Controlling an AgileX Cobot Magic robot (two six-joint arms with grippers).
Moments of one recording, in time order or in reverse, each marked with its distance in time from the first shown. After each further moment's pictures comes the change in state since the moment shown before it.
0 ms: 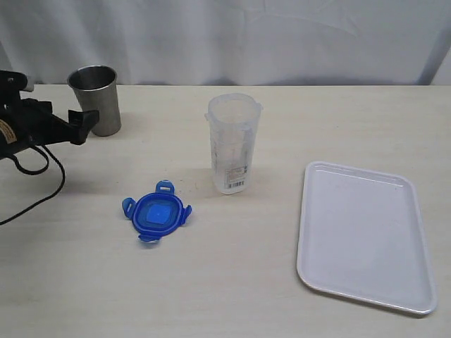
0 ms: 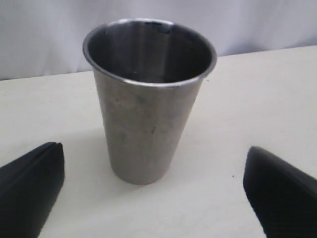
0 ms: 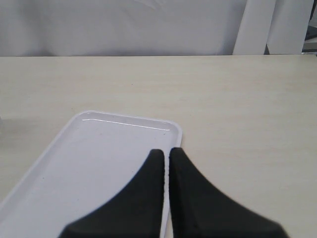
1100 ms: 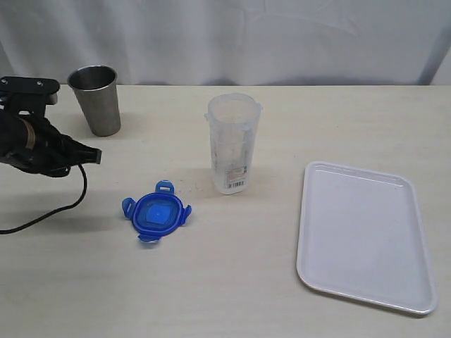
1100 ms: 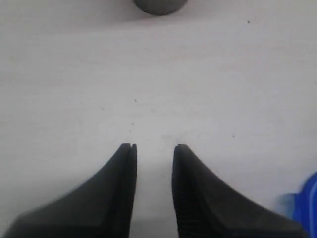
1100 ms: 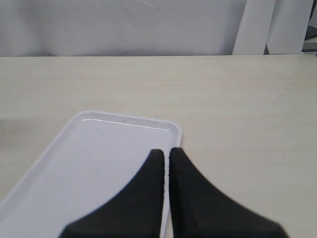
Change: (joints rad) left arm -0.305 -0.311 0.017 0.000 0.998 -0.293; right arm 0.000 0.000 0.000 0.000 0.000 0.000
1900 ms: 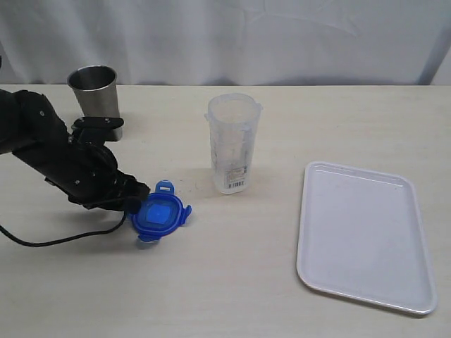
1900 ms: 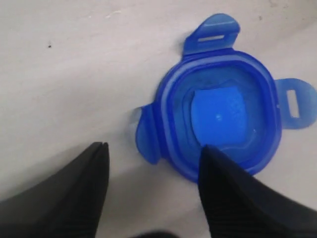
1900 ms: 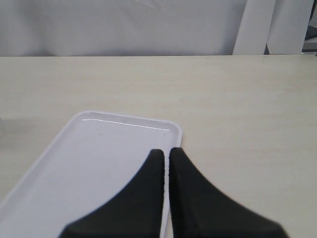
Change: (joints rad) left arm -0.068 0.172 -0.120 -1.098 0.241 1.108; right arm 0.000 0.000 0.000 0.000 0.000 0.000
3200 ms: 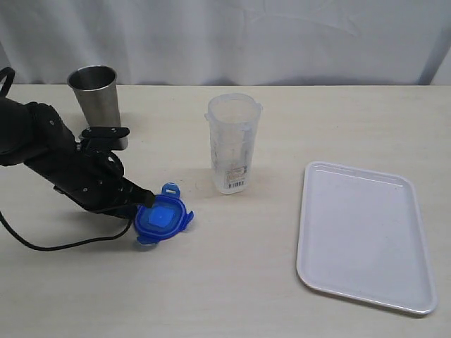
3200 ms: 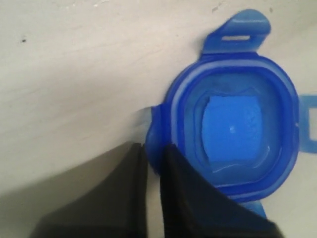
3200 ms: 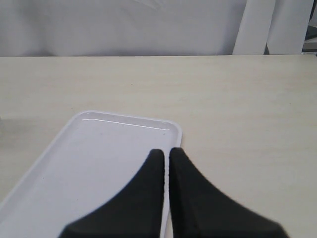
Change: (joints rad) left arm -0.002 0.057 0.000 -0.102 -0.028 0.090; right arm 0.000 0.000 0.000 0.000 0.000 0.000
